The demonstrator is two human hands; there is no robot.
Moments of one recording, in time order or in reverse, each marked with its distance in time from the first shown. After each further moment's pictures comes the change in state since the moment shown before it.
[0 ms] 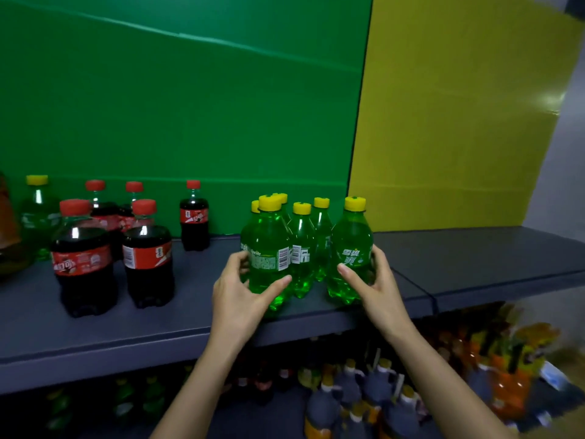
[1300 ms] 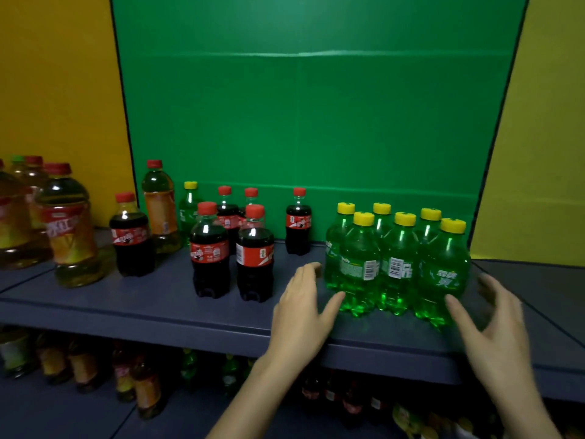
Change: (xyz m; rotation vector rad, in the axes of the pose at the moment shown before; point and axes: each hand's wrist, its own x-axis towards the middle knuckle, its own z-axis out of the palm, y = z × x) left_hand -0.001 -0.004 -0.031 0.588 0.049 0.107; right_hand 0.019 0.024 0.019 -0.236 0.128 -0.085
